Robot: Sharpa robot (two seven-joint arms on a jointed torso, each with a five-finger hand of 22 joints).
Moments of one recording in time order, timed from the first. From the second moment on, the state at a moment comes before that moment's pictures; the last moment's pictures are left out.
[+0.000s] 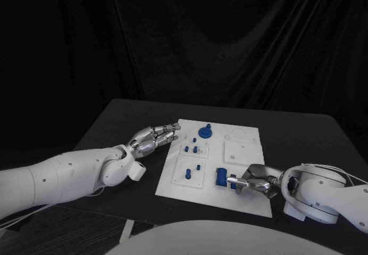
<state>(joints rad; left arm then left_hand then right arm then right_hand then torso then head) 0.97 -0.82 -0.21 1.27 -0.18 0.20 0.68 1.58 0.22 -0.15 0.28 0.59 0.45 0.12 0.13 0.04 0.04 0.09 0.25 0.03 0.00 0.09 0.02 0.01 0.19 0.02 0.24 0.01 0.04 1.03 -1.01 -0.21 1.77 -1.12 -0.06 -0.26 0.80 0.27 -0.39 0.29 0.07 0.98 0.11 0.12 0.19 1.46 0.02 1.55 1.30 1.47 -0.04 1.55 1.30 0.04 1.46 0.07 1.30 1.30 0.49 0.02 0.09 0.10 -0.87</state>
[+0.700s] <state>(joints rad) 0.97 -0.82 -0.21 1.27 -0.18 0.21 0.68 1.58 0.22 -0.15 0.28 0.59 0.45 0.12 0.13 0.04 0.04 0.09 0.25 0.03 0.00 0.09 0.02 0.01 0.19 0.02 0.24 0.01 0.04 1.03 -1.06 -0.21 1.81 -1.11 -0.18 -0.22 0.80 0.27 -0.39 0.29 0.07 1.12 0.07 0.15 0.18 1.46 0.00 1.55 1.30 1.47 -0.05 1.55 1.30 0.04 1.46 0.05 1.34 1.30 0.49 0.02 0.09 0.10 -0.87</state>
